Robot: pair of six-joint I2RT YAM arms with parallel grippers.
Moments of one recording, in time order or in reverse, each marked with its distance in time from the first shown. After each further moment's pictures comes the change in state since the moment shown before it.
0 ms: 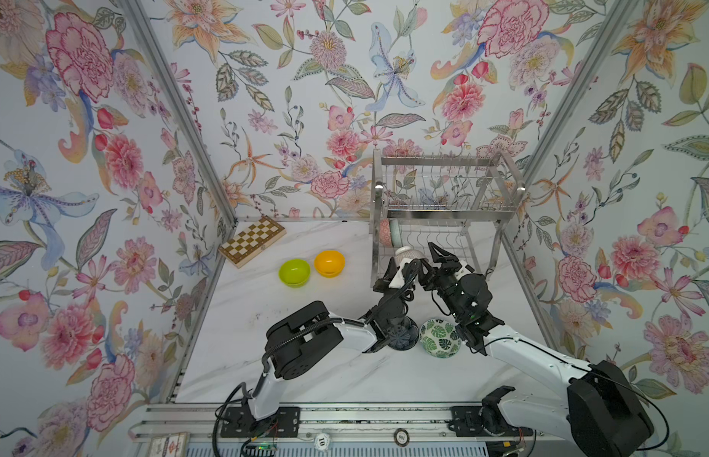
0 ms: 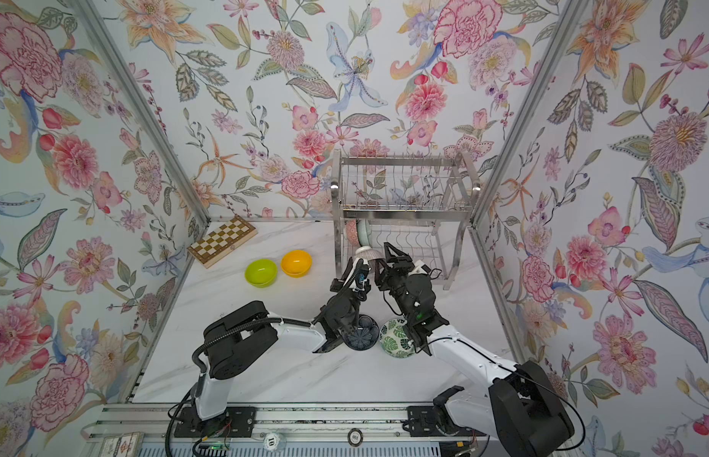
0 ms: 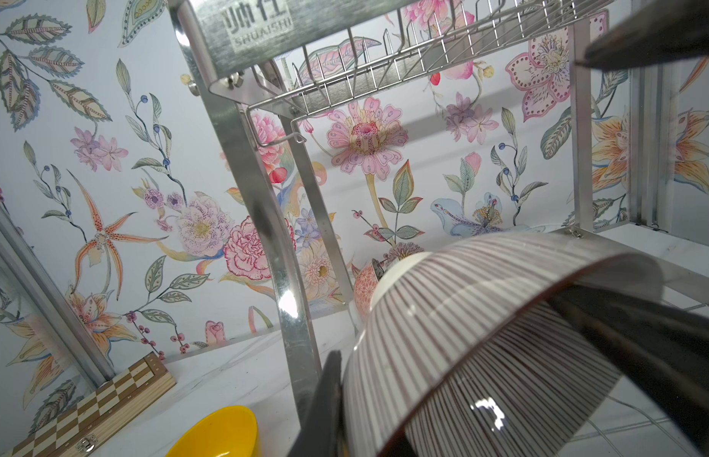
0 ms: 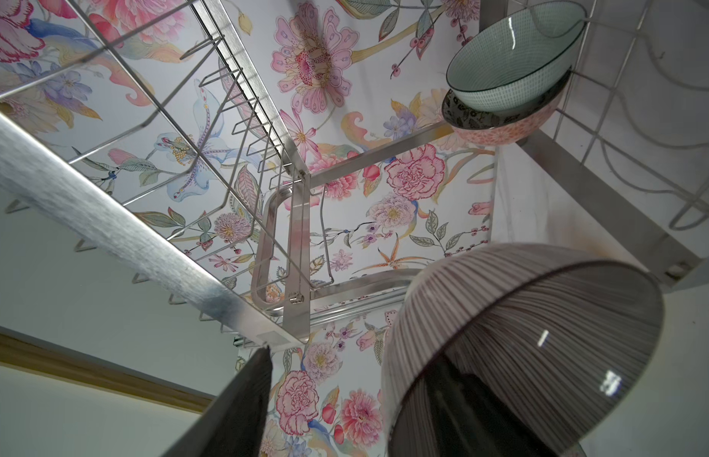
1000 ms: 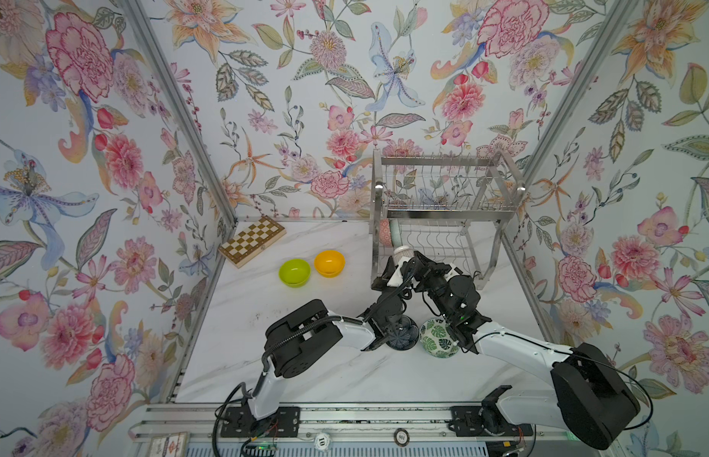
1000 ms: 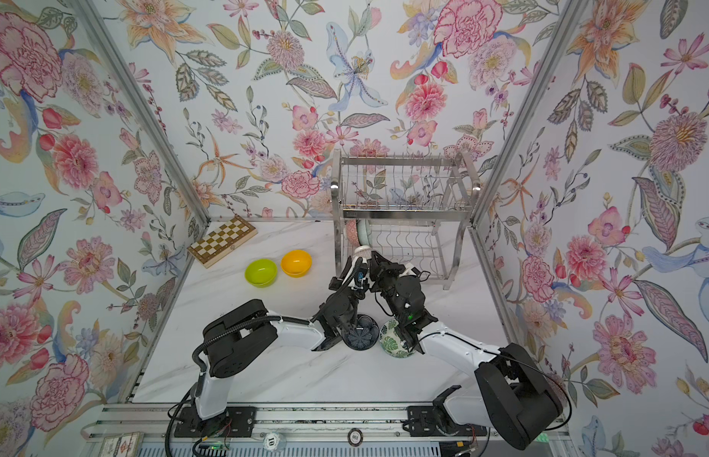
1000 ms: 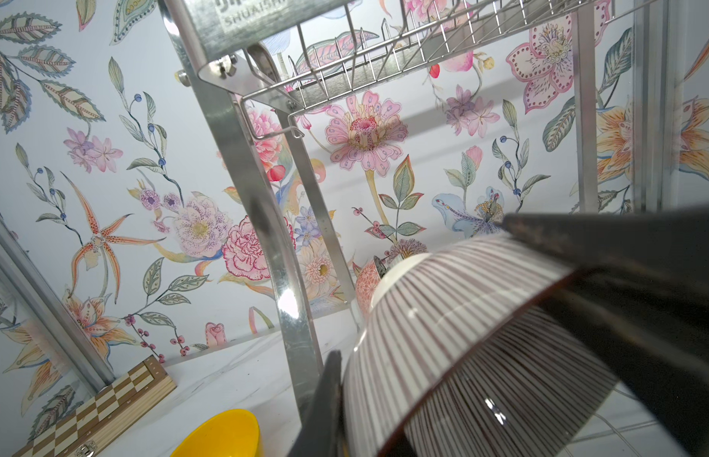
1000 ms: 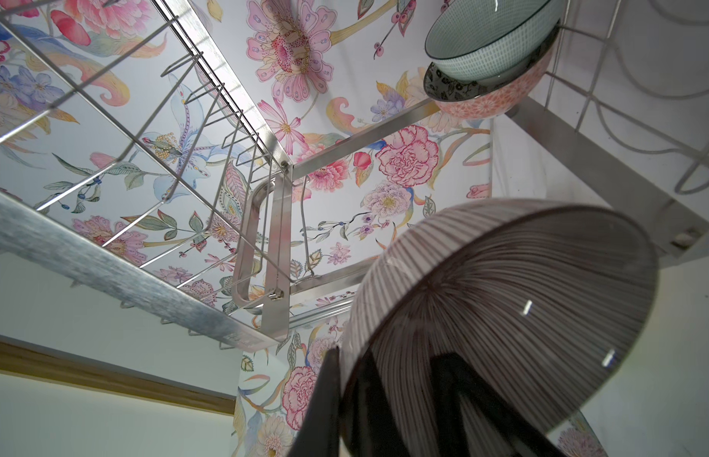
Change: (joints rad) left arm 0.014 0.001 -0.010 -0.018 0.026 -0.007; right arm 0.050 0.093 0.000 0.082 0.040 0.033
